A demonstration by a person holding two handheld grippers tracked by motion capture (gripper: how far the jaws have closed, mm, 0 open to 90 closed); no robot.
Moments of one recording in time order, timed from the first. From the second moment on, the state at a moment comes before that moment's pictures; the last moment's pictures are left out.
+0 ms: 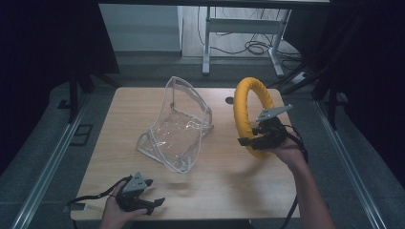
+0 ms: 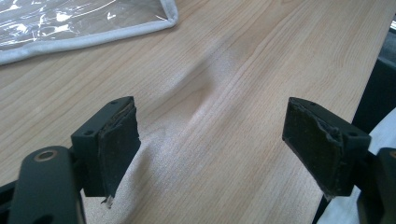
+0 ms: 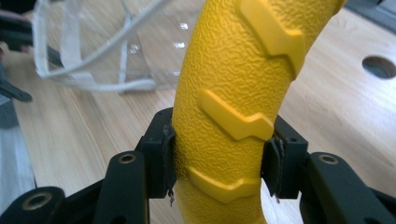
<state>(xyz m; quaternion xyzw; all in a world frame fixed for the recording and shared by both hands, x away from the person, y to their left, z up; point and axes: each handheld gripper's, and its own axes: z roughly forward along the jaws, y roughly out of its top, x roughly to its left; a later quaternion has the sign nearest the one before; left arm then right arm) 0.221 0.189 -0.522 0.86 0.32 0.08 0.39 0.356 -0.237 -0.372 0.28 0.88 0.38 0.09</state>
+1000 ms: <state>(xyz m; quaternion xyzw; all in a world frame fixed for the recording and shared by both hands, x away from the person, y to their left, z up) 0.220 0.189 -0.522 0.86 0.32 0.08 0.39 0.345 -0.226 -0.349 0.25 0.82 0.50 0.10</state>
